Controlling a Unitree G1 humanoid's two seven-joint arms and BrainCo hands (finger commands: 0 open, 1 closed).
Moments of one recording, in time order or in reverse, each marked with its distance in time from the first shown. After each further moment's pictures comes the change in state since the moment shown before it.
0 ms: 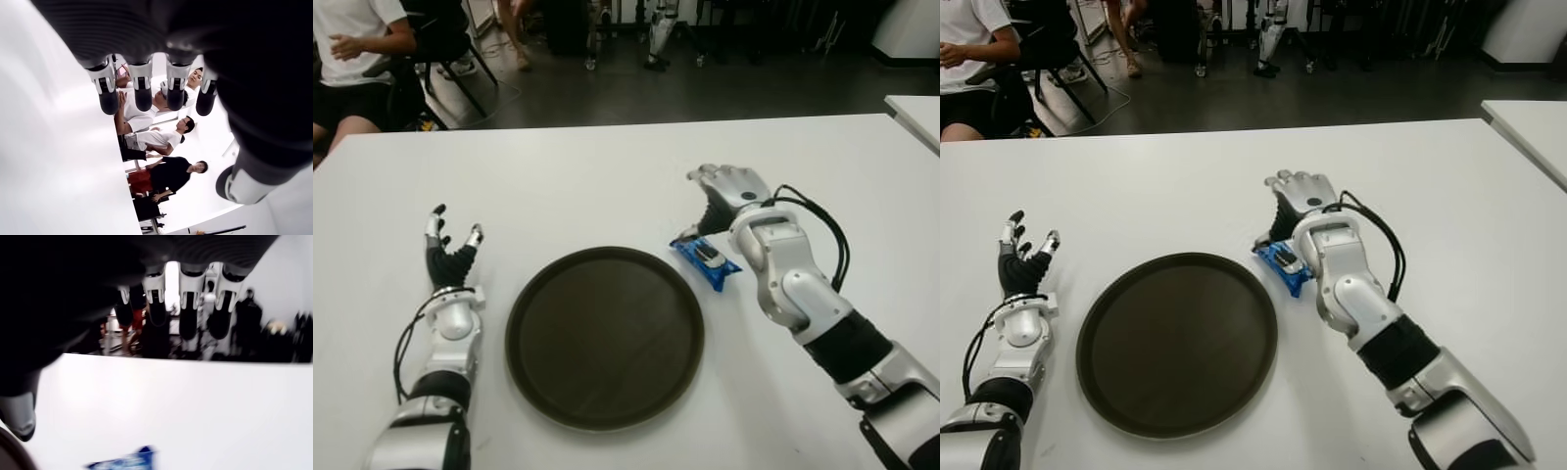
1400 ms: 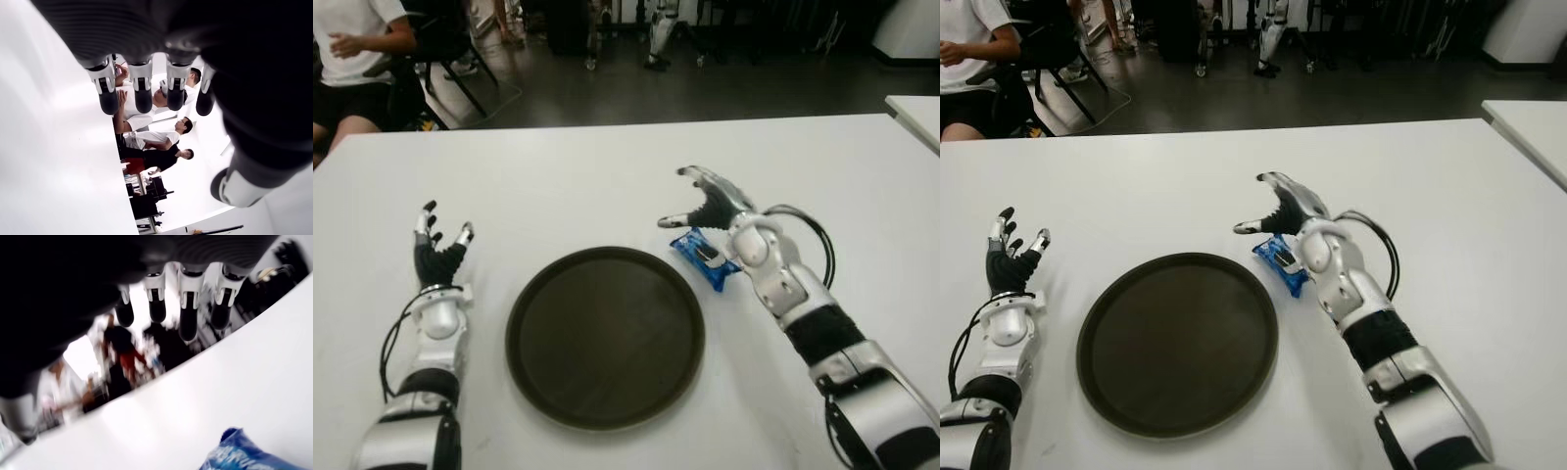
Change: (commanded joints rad) left arm -0.011 0.031 0.032 0.045 -0.032 -0.035 -0.071; right arm -0.009 0.121 -0.170 0.242 0.511 -0.199 -0.199
